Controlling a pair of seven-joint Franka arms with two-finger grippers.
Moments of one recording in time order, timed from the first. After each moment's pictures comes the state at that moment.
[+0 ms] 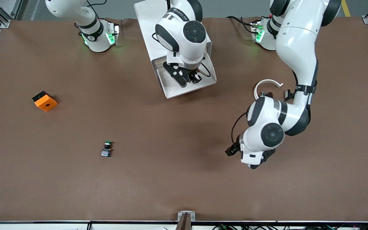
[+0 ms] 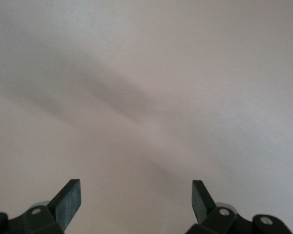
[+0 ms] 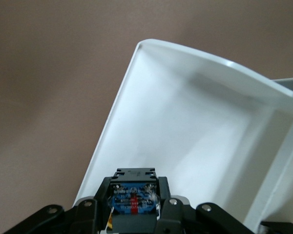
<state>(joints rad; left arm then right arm) -0.45 0.78 0.05 -1.24 -0.14 1.98 -0.97 1.00 0.50 -0.08 -1.48 0.12 1.86 1.72</state>
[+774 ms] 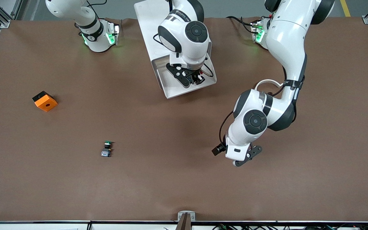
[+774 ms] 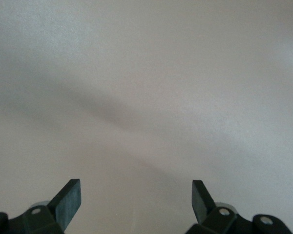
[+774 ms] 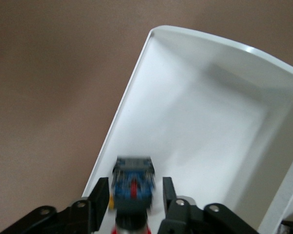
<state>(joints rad) -0.50 0.78 0.04 -1.24 -0.13 2.07 -0.96 1.01 0.51 -0.08 -1.48 0.11 1.89 1.72</state>
